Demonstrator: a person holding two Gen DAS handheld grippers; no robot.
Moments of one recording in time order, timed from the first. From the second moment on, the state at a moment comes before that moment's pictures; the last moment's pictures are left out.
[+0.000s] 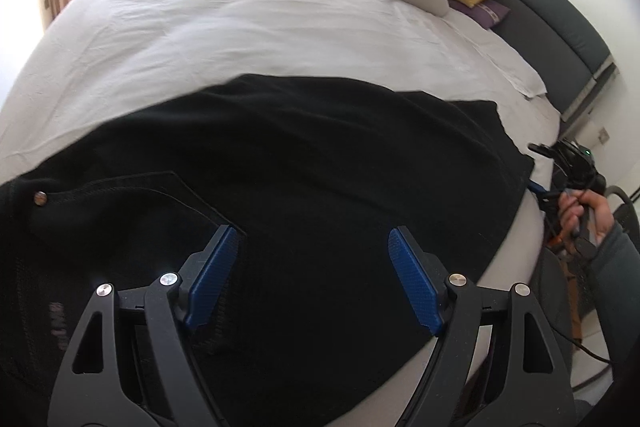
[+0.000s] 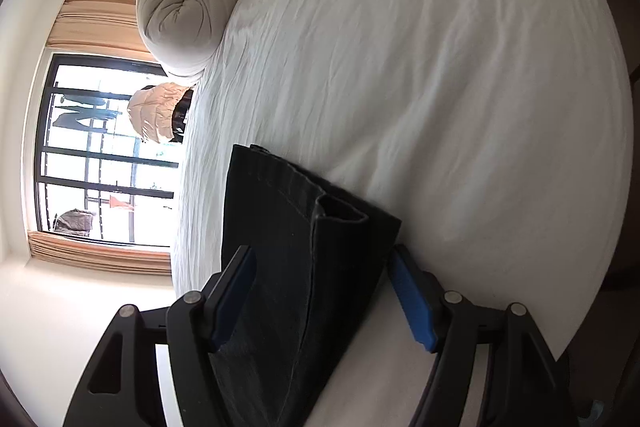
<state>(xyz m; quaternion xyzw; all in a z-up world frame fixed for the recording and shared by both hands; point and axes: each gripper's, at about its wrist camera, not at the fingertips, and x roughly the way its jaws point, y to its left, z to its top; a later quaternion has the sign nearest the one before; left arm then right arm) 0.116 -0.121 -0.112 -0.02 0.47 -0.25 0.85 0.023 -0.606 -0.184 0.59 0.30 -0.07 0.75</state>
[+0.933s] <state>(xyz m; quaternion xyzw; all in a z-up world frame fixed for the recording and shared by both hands) 0.100 -0.118 -0.107 -0.07 0.48 -0.28 0.83 0.031 -0.602 -0.188 0.58 0.31 -0.09 0.75</state>
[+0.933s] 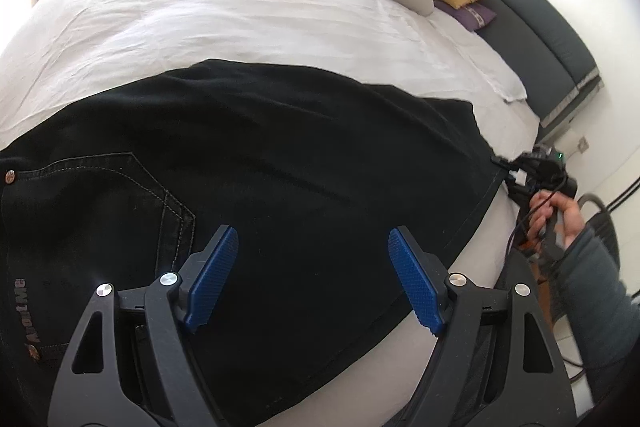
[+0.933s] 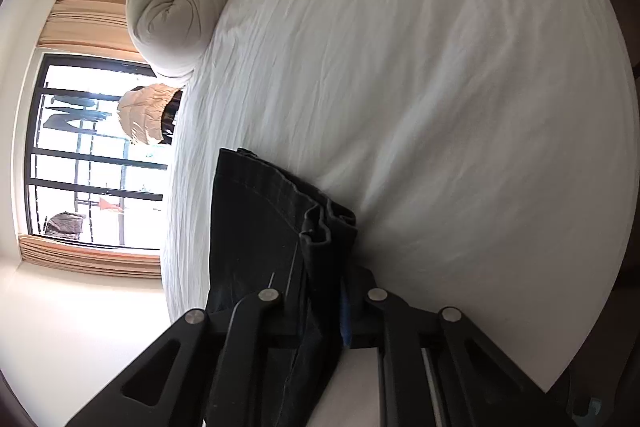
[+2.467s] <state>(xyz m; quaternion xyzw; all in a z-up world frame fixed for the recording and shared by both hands) 0.127 0.000 -0.105 -0.27 0.49 -0.16 0.81 0.069 -0.258 -0.059 -0.06 0.36 0.08 0.93</state>
